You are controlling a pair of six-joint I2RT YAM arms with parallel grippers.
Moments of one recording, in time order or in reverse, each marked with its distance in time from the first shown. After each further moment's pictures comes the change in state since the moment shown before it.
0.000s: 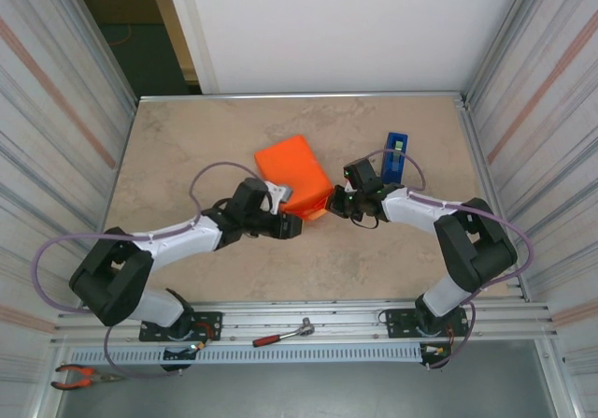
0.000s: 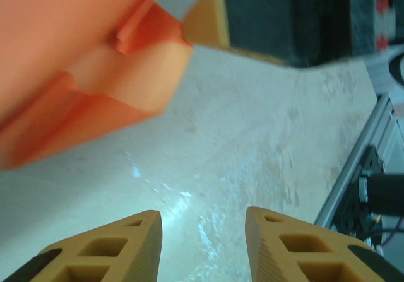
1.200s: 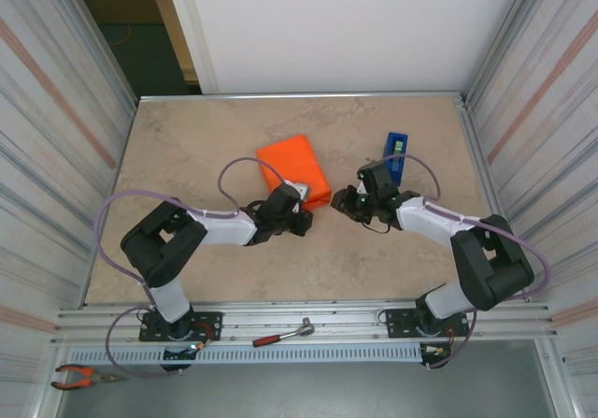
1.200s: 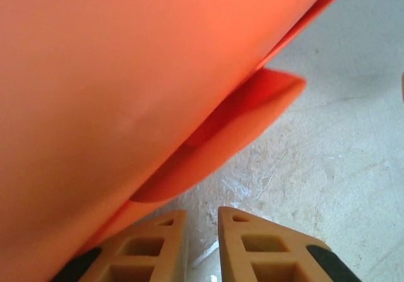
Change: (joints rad) left arm -0.092 0.326 0.130 0.163 -0.428 0.054; right arm -0.066 -0.131 -0.122 0.056 -0.041 0.053
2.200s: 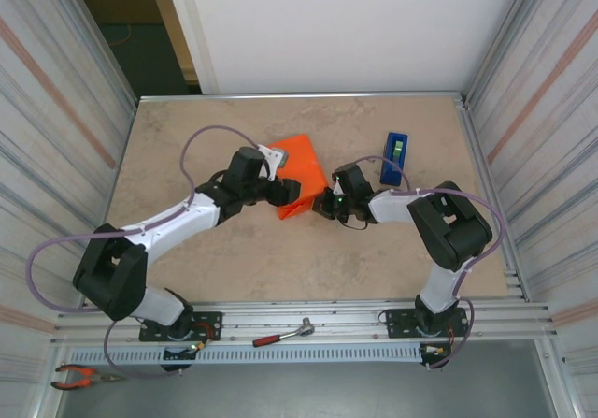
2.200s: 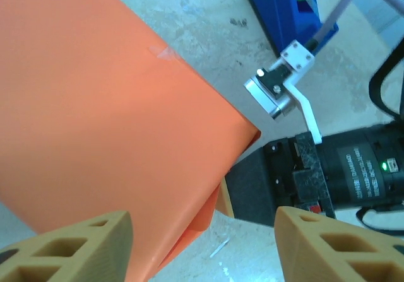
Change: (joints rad) left arm 0.199 -0.283 0.143 -0.323 0.194 0.198; right arm 0.093 0.316 0.109 0.233 -0.064 0.032
